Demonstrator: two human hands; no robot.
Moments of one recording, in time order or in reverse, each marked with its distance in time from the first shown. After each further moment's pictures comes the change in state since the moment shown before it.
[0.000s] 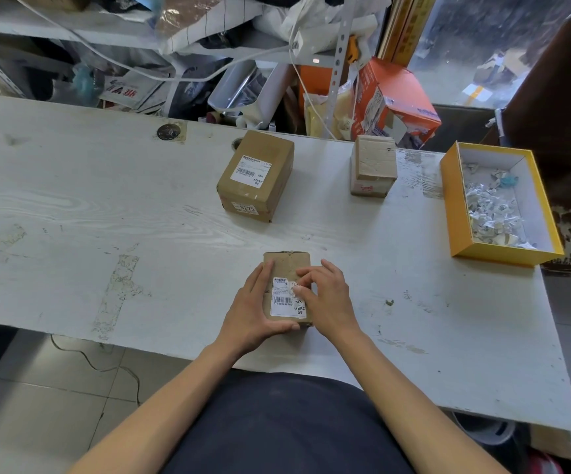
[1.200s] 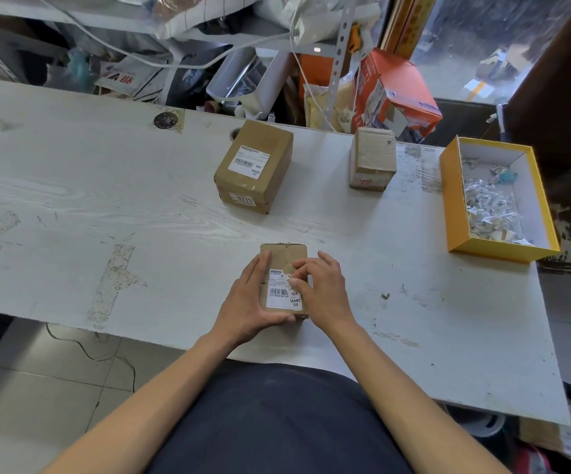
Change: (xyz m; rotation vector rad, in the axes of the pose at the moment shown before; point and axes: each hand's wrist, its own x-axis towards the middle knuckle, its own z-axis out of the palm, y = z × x) left_hand 0.002 -0.002 0.001 0.019 -0.003 -0.008; right_hand 0.000 -0.001 -0.001 -0.016 0.010 -0.023
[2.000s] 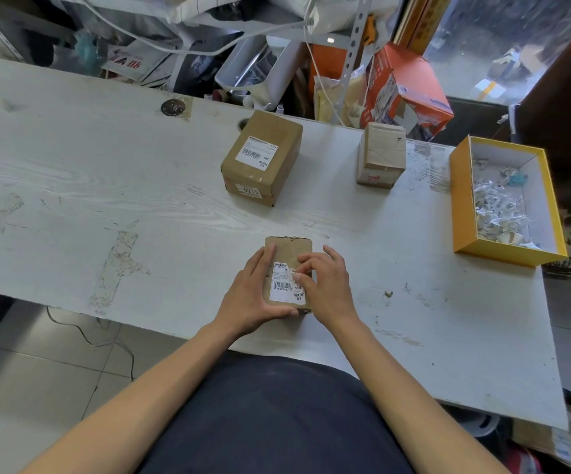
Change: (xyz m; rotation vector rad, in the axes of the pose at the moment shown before) left_hand 0.000 0.000 0.000 0.031 -0.005 -0.007; right_hand 0.001 0.004 0.005 -0.031 0.006 -0.016
